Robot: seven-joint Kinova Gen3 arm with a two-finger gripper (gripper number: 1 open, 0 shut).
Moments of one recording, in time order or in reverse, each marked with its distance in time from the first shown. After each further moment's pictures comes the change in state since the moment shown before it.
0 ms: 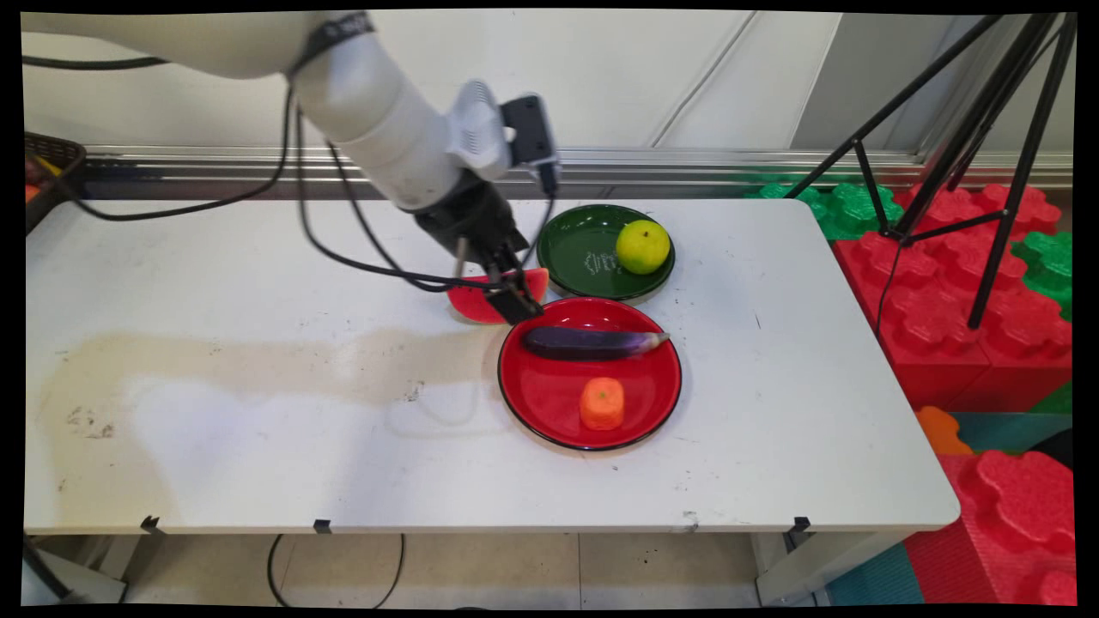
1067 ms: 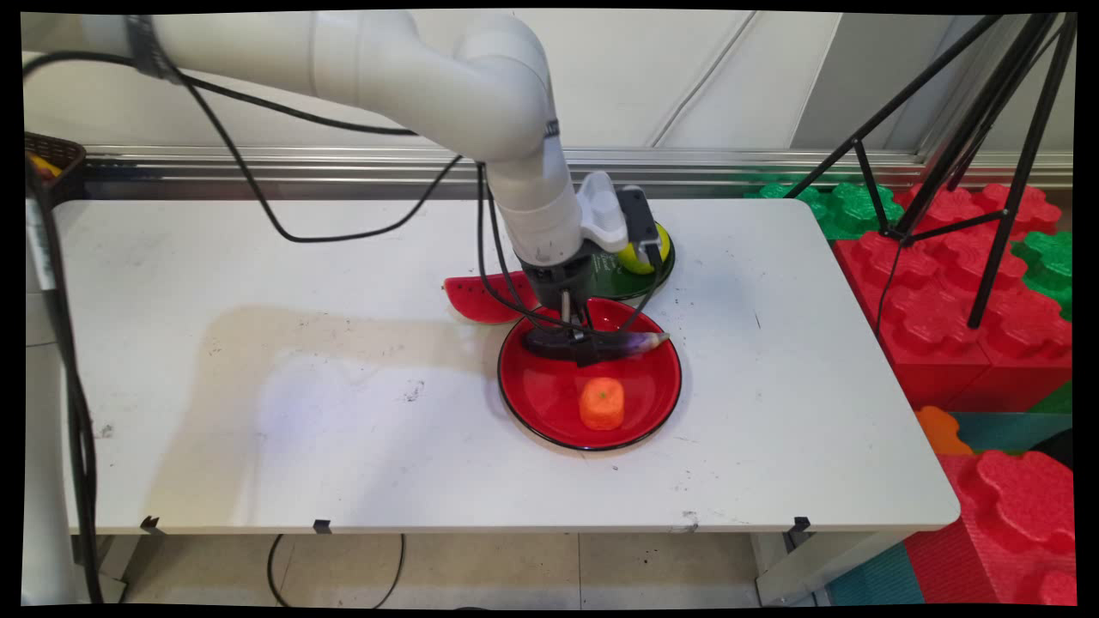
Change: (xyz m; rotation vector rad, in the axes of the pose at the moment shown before) arm 0.060 0.000 0.138 -0.072 -0.178 -0.003
